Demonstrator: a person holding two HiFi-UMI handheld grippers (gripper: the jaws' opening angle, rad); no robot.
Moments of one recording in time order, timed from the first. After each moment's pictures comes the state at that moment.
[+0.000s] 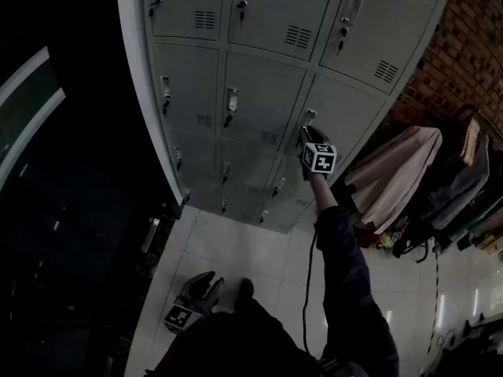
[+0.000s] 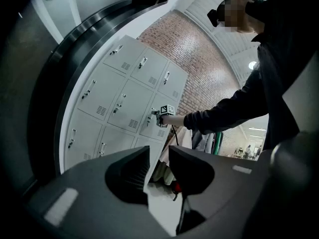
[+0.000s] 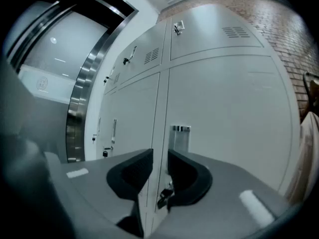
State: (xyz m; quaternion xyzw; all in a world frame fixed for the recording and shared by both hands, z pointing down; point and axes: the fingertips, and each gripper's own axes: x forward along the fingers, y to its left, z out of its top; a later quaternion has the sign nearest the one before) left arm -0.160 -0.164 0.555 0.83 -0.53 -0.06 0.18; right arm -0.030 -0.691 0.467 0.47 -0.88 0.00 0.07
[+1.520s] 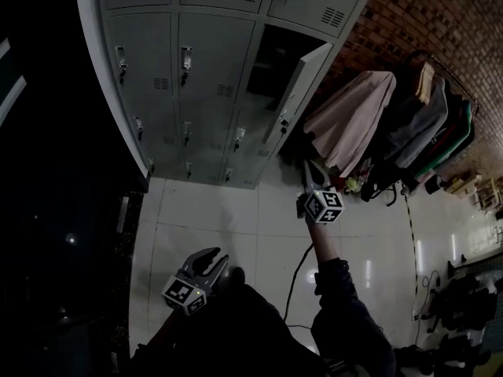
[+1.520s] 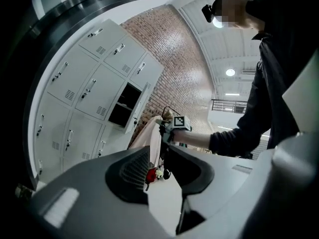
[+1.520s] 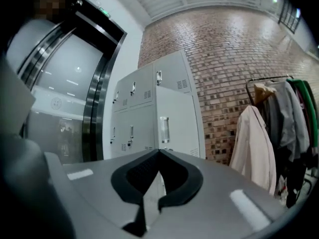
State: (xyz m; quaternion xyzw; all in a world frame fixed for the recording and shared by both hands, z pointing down) left arm -0.077 -0.097 0.555 0.90 -0.38 -0.06 0.20; right arm 0.148 -0.382 0.505 0.54 -0.84 0.04 -0.02
